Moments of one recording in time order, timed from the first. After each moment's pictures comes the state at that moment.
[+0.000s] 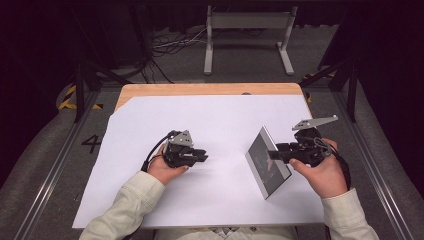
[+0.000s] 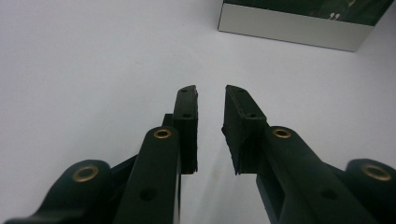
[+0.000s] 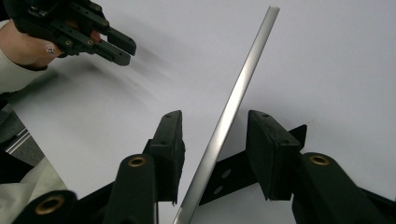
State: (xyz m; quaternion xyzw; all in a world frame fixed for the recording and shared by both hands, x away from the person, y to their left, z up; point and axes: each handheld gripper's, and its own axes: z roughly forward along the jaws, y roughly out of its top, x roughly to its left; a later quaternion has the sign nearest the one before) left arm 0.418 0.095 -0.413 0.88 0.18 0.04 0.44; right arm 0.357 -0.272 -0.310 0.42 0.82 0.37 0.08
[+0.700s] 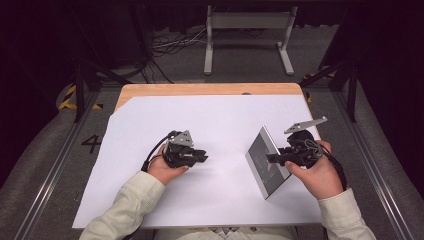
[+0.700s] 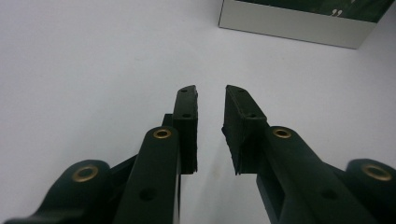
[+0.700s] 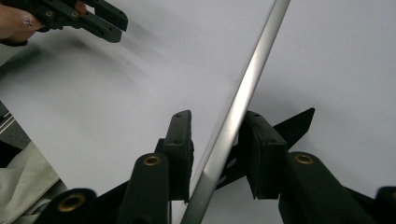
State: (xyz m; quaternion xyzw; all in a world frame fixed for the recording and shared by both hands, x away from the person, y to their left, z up) left arm 0.419 0.094 -0.415 0.88 0.18 0.03 0.43; right arm 0.358 -0.261 -0.318 0.43 0.84 0.33 0.07
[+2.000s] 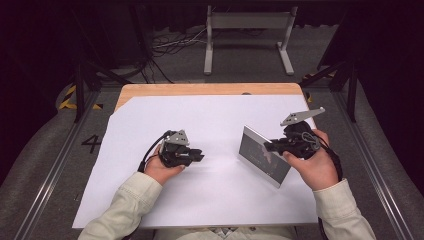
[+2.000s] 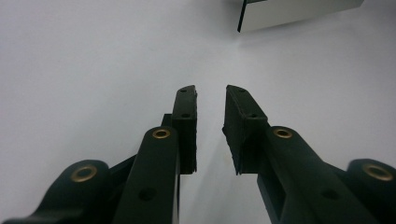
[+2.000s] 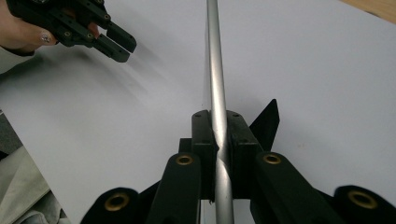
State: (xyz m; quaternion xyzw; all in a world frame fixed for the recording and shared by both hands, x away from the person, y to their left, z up) left arm 0.421 0.107 -0.417 0.88 0.20 0.04 0.43; right arm 0.368 -0.248 -0.294 0.37 0.86 0.34 0.11
